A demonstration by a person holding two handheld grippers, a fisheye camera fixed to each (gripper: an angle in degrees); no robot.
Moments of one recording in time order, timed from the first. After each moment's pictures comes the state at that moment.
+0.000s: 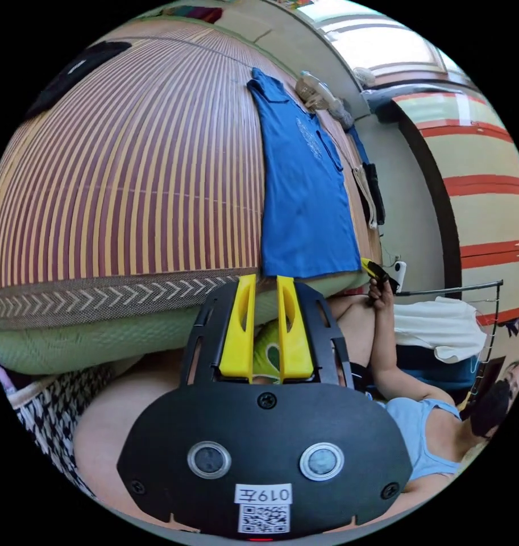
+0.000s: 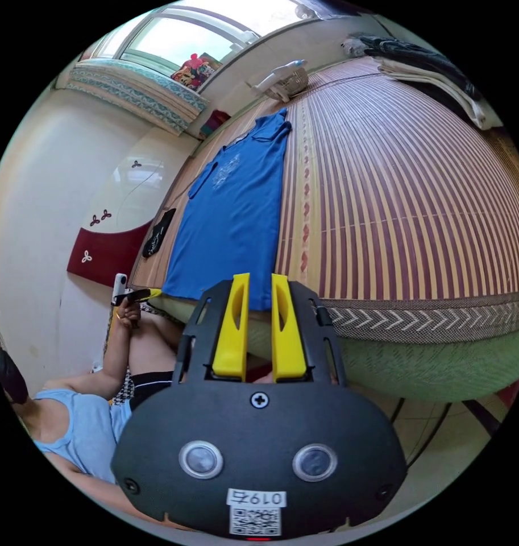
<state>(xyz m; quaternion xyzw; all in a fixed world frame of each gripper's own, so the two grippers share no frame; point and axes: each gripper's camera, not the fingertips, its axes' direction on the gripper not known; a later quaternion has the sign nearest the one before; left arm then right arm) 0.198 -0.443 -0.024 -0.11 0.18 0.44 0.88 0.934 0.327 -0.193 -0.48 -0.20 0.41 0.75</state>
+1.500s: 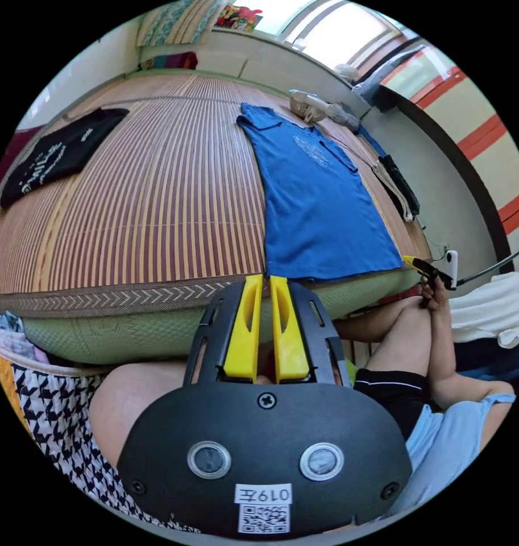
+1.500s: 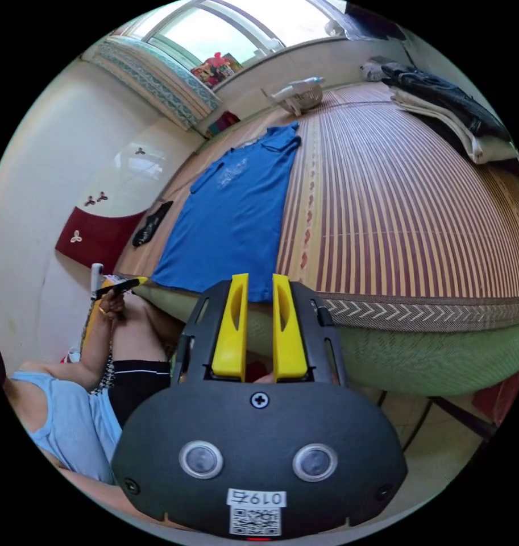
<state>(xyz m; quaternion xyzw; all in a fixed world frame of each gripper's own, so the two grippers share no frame) 0.167 -0.319 -0.041 0.07 0.06 0.51 0.86 0.892 0.376 -0.235 -0.49 -0.17 0.34 0.78</state>
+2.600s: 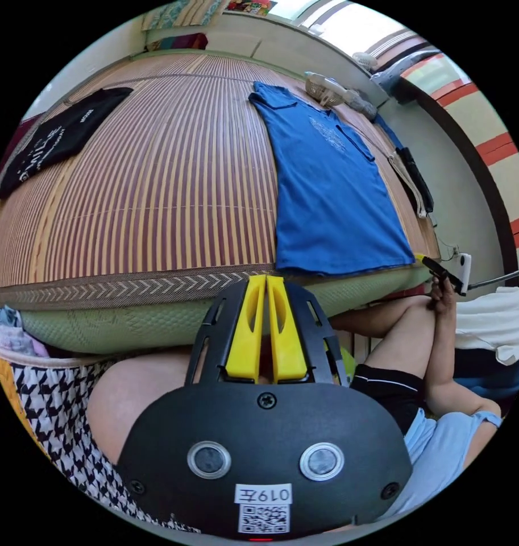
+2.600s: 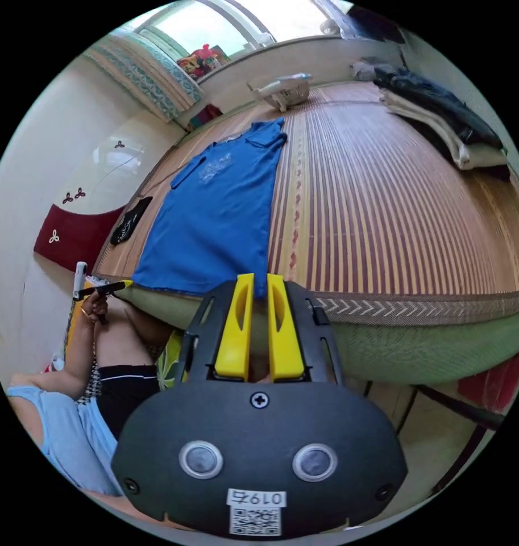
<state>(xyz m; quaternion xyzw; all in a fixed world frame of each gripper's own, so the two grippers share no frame) 0.151 -0.123 0.068 0.04 0.02 0.49 0.87 0.677 0.466 -0.253 -0.50 -0.12 0.30 0.80</state>
